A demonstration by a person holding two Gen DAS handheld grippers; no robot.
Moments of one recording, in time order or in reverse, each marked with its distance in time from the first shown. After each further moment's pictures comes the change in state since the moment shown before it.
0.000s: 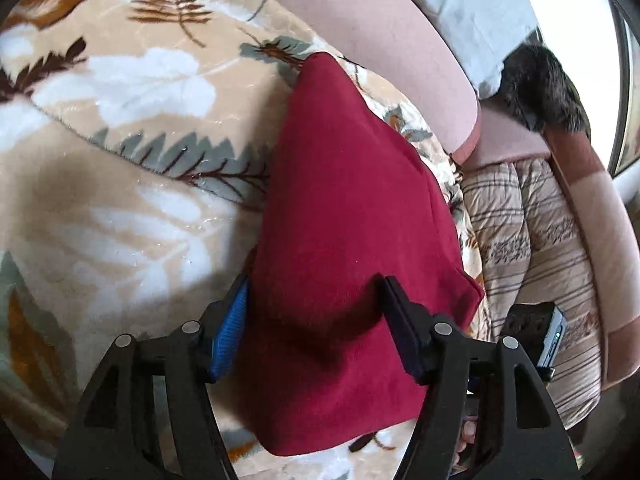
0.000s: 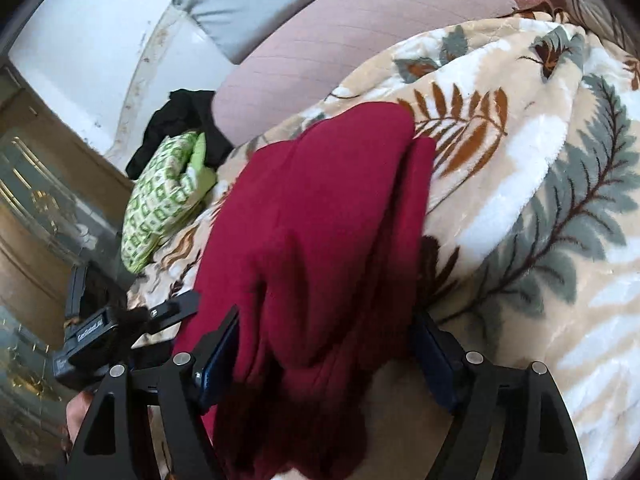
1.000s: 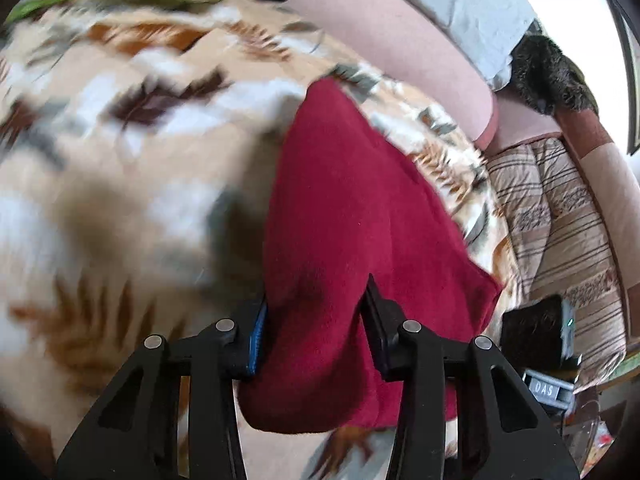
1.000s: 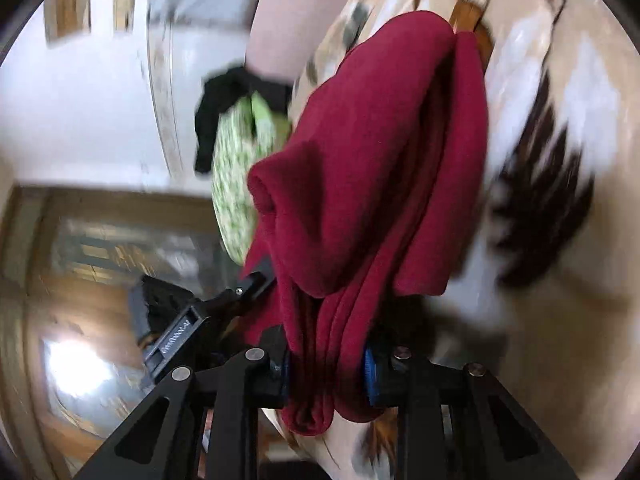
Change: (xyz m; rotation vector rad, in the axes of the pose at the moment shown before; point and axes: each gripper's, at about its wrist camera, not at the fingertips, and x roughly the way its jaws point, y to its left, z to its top) left arm -0.123 0.057 -0.053 0.051 -0.003 0.164; right arm 0.028 0.101 -0.114 0.330 0.210 0.340
